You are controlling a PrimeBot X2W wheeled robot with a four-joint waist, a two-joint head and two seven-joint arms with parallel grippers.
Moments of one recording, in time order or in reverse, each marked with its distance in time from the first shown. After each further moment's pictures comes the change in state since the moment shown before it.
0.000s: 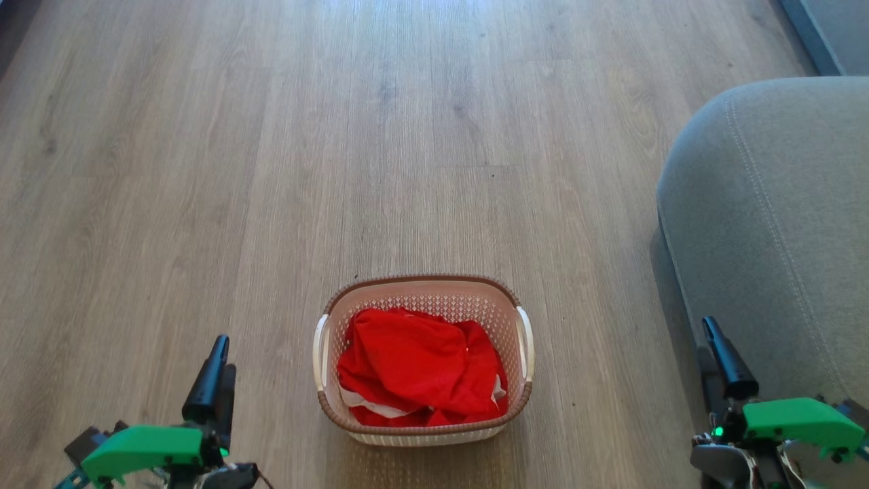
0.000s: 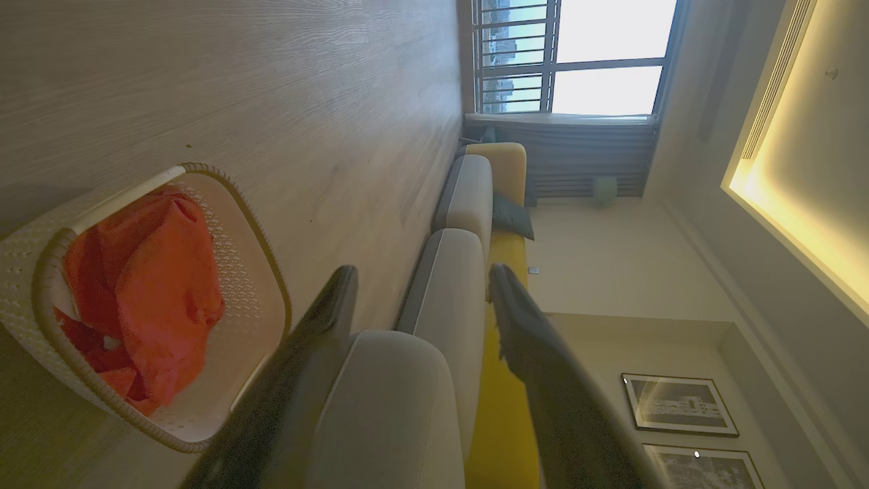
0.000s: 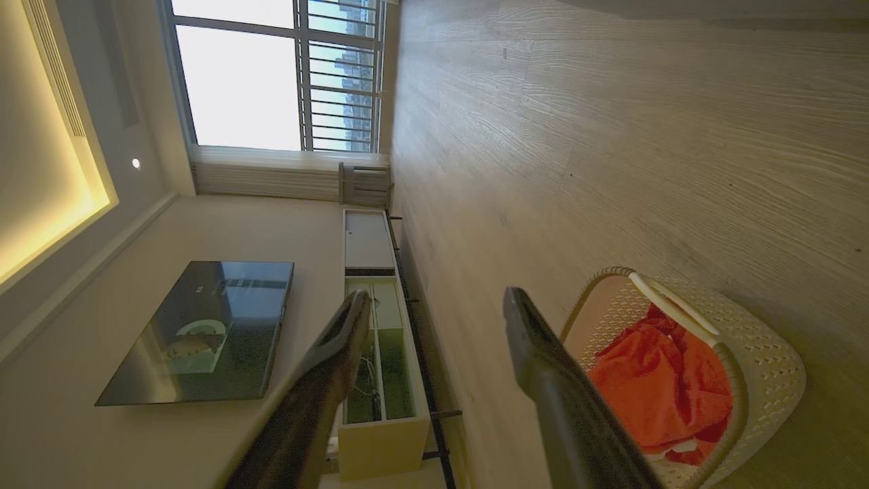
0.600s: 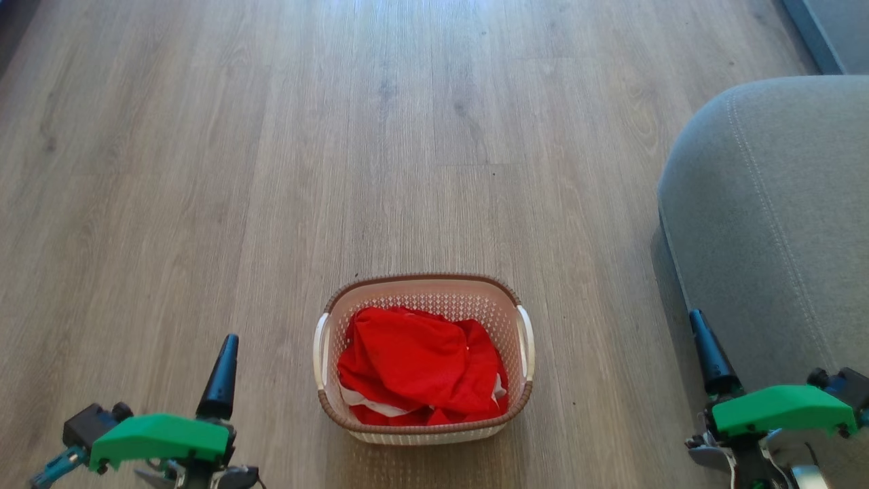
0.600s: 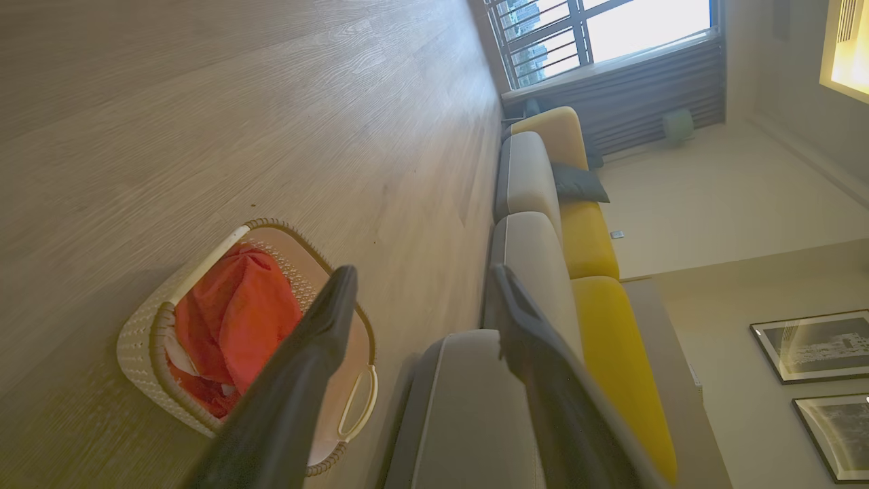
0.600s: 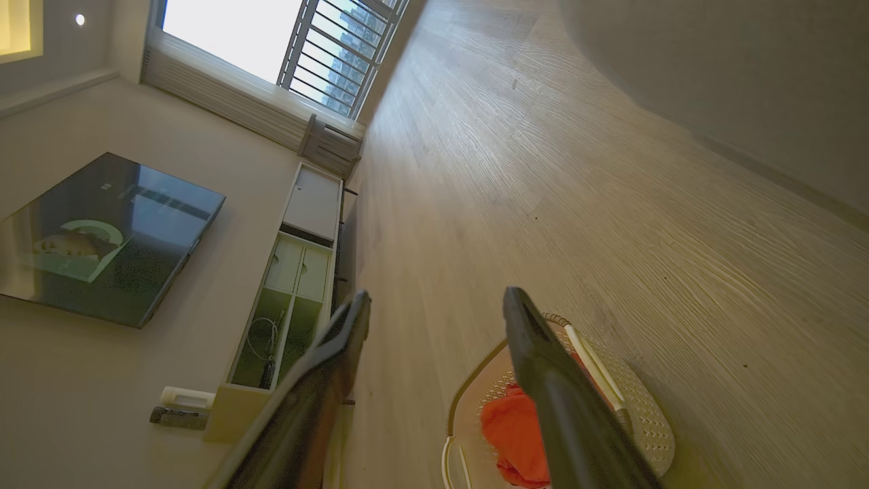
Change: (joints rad) left arm -0.003 0.001 -0.005 -0.019 0.338 0.041 -0.047; right arm -0.002 -0.001 0.008 -0.035 -0.401 0.000 -0.047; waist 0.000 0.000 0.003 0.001
